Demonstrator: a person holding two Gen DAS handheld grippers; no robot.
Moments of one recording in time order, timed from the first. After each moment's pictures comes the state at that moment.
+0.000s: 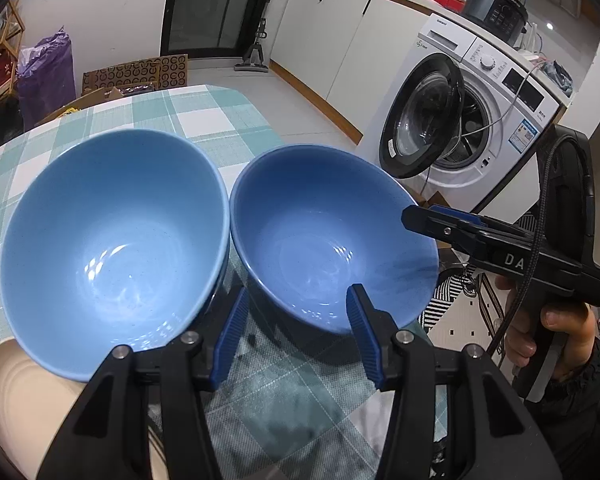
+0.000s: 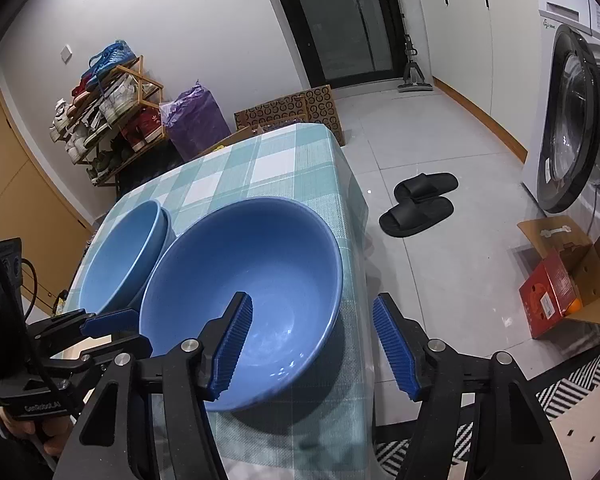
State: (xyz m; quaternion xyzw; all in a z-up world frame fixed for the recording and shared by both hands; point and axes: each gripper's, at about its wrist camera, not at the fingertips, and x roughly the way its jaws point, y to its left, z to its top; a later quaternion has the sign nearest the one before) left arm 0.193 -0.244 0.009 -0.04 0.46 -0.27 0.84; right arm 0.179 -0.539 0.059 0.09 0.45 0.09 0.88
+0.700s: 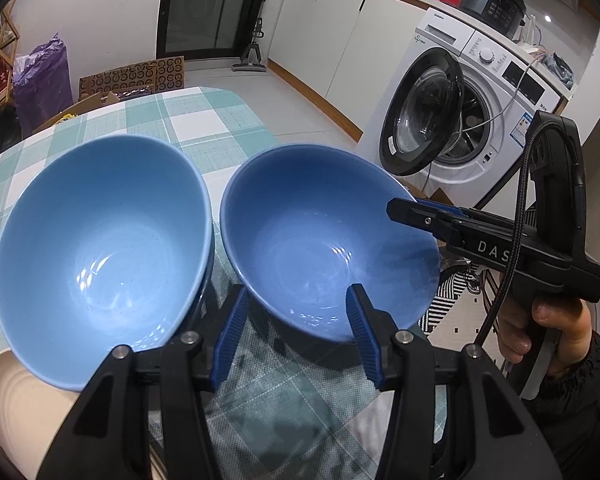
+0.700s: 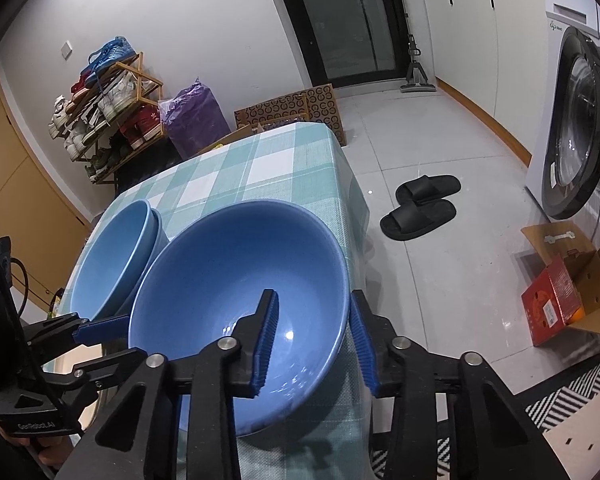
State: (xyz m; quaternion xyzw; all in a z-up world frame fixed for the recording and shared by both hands) left arm 0.197 -0.256 0.010 -0.03 0.46 -0.27 0.84; right arm 0.193 -0.540 0.049 0.08 0.45 0.09 0.89
